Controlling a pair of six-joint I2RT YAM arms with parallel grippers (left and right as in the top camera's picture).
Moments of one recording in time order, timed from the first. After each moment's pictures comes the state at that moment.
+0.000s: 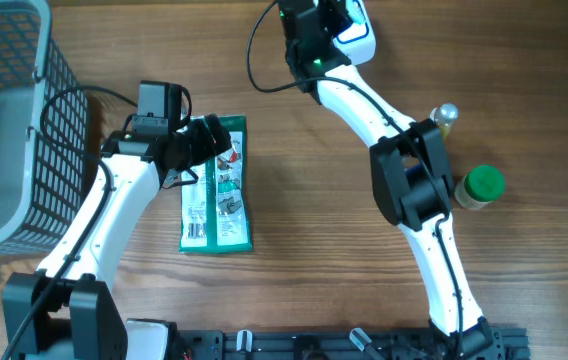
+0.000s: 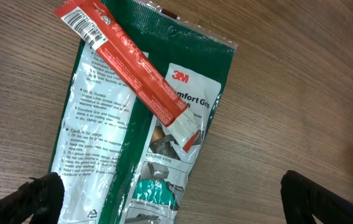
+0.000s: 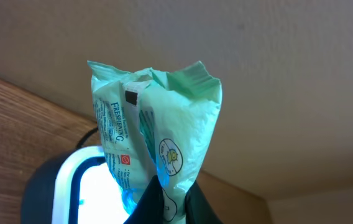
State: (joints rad) left arm -0.12 1.53 1.06 -0.64 0.13 -0.58; right arm 0.47 2.52 2.10 0.02 0.85 -0.64
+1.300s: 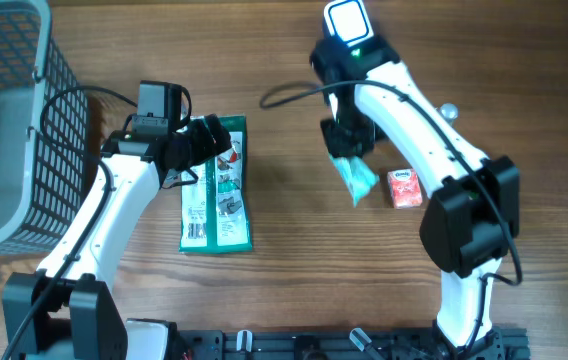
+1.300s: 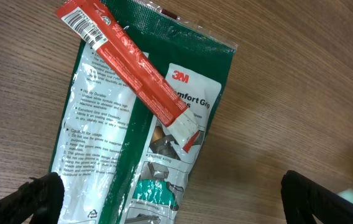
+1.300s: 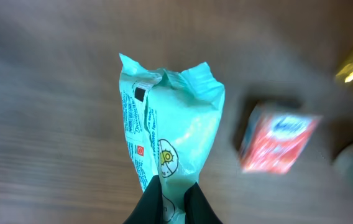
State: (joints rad) left arm -0.12 1.53 1.06 -0.64 0.13 -0.58; right arm 0.47 2.09 1.86 -1.48 0.03 0.23
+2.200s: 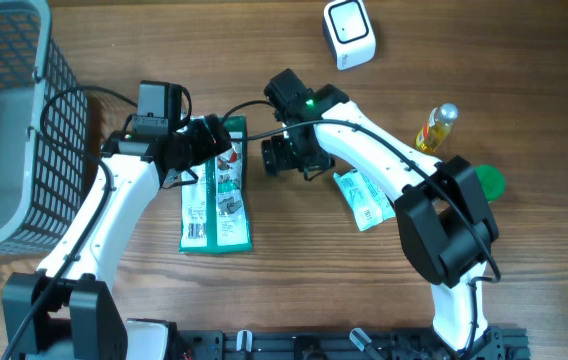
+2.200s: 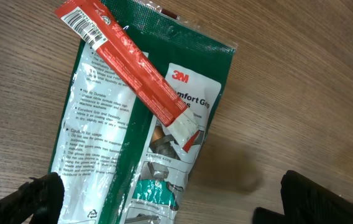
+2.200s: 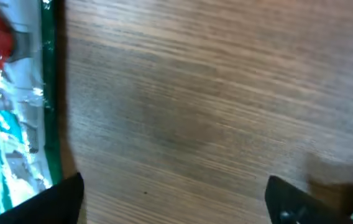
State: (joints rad) left arm -0.12 1.53 1.06 -0.64 0.13 -0.58; right arm 0.63 2.11 1.63 -0.95 -0.16 0.42
